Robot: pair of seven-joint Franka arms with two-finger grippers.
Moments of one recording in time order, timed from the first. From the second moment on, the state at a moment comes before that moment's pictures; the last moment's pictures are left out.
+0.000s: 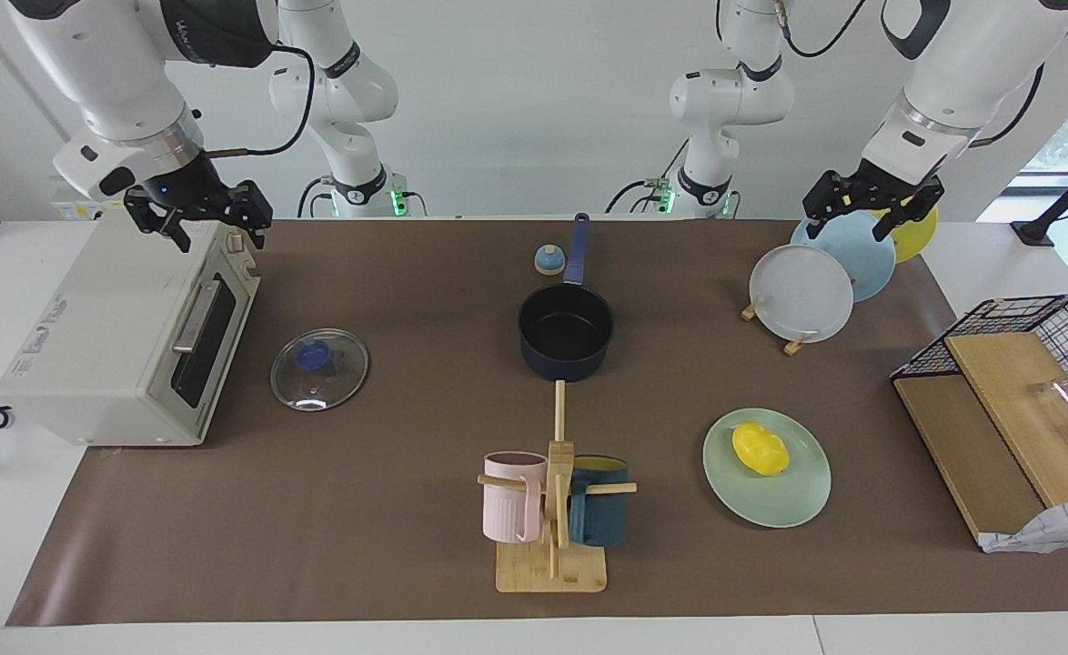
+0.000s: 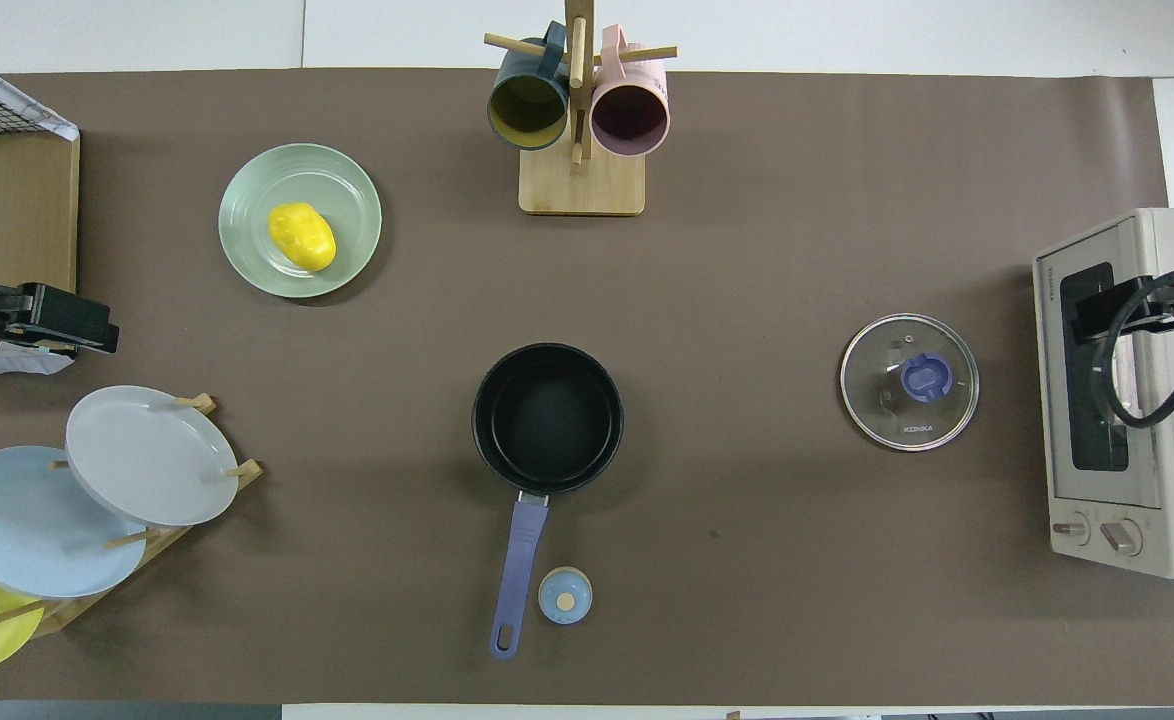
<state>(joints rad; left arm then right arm) -0.09 -0.04 -0.01 -1.59 -0.02 1.49 0.02 -0.02 0.00 0.00 -1.57 -0.05 1.49 -0.09</state>
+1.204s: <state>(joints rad) -0.11 0.18 -0.02 -1.58 -0.06 1.77 -0.14 -0.02 0.00 0.00 -1.57 -0.05 1.49 -0.09</state>
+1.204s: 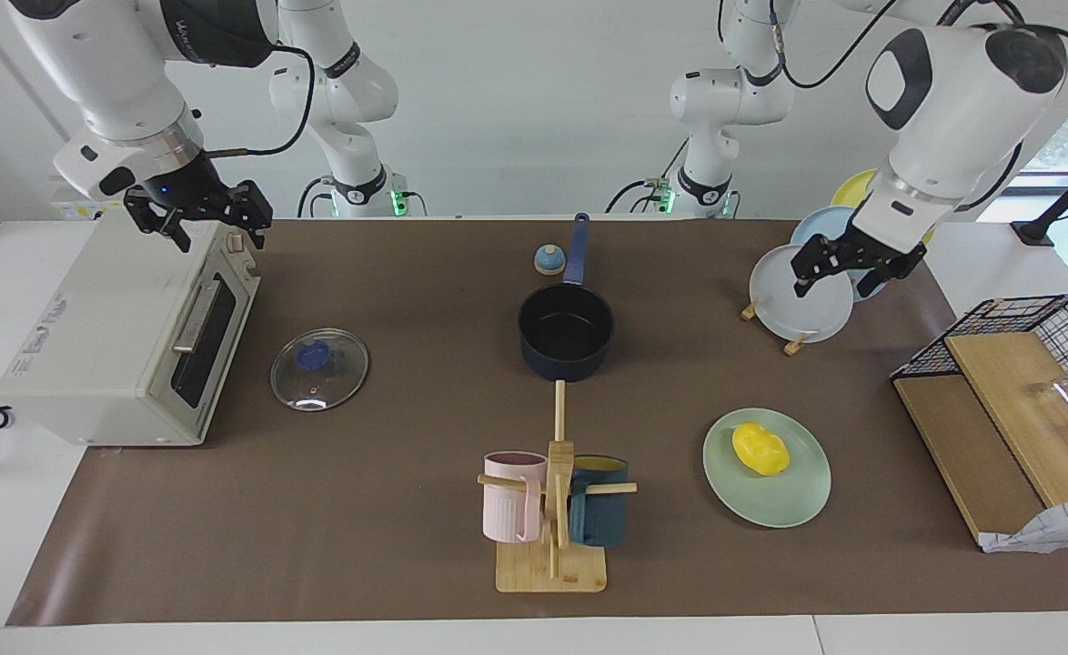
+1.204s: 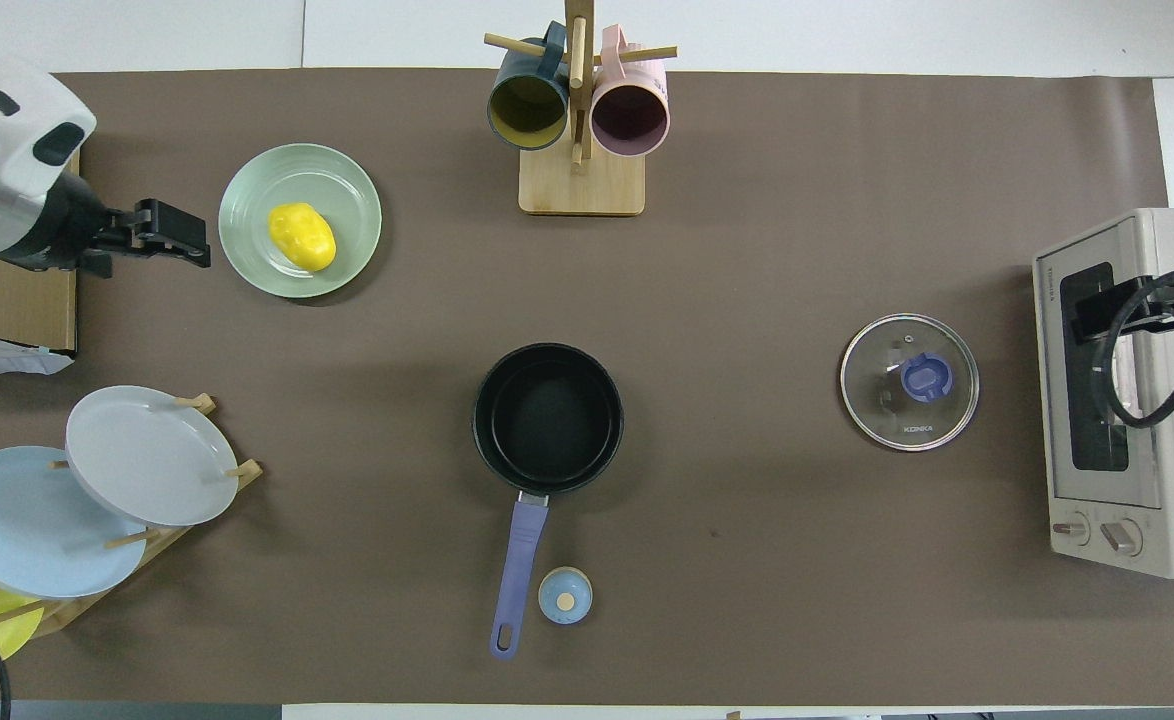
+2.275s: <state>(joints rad) -0.18 0.55 -0.01 -1.53 0.02 2.11 -0.47 -0.02 0.00 0.00 -1.57 -0.05 1.49 -0.09</state>
